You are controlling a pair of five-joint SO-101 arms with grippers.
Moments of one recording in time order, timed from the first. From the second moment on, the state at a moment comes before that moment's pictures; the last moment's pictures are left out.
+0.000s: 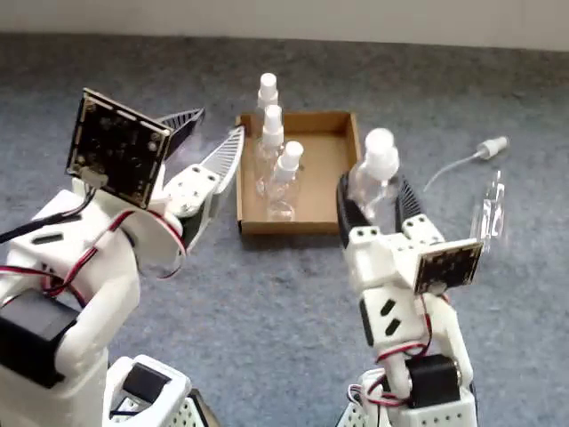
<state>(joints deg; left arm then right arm) 17.4 -49.5 0.7 72.1 -3.7 -14.0 -92.0 71.1 23.8 2.1</state>
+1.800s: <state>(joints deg) -4.6 -50.2 54.6 43.8 -3.8 -12.0 38.1 19.8 -52.3 -1.9</state>
